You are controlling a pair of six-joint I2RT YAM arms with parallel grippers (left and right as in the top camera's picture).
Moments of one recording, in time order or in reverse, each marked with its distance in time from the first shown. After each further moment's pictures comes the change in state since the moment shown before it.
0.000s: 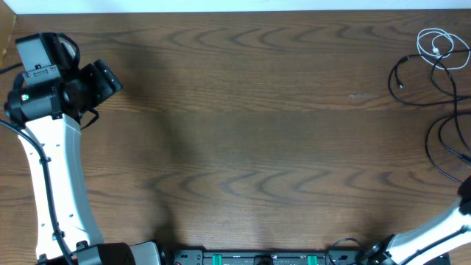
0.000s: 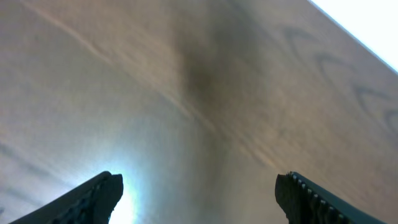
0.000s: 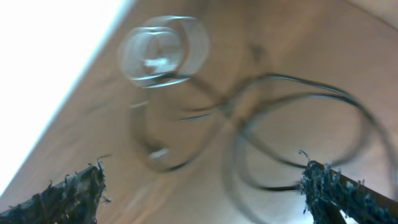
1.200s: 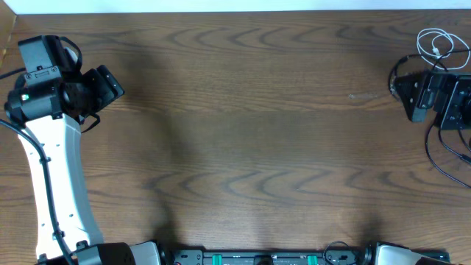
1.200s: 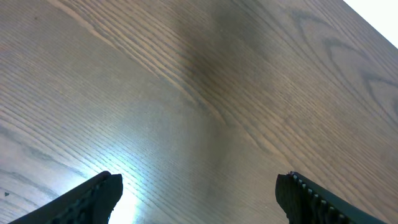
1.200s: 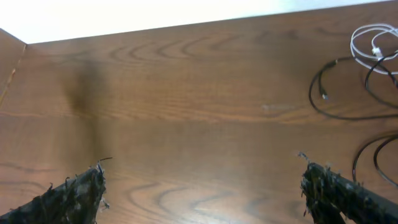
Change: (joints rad) left arm 0.000 0.000 0.000 -0.049 0.003 0.000; right arm 0.587 -0.613 0.010 -0.419 -0.114 -0.233
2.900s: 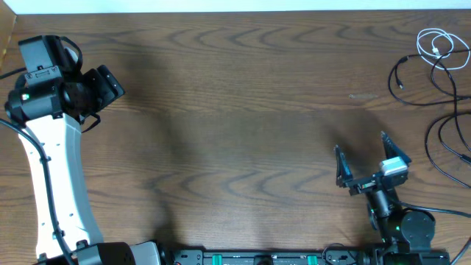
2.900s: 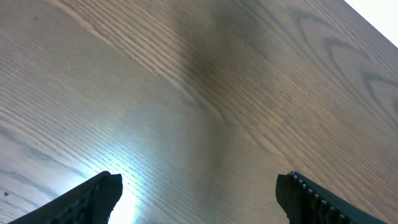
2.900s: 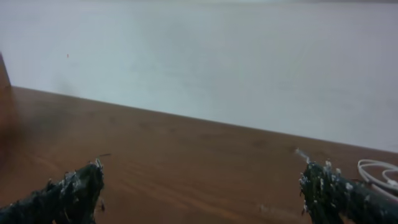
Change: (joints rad) left arm -0.001 0.002 0.000 0.000 0.000 0.000; right arm 0.208 -1.363 -2.246 1.764 0.146 -0.008
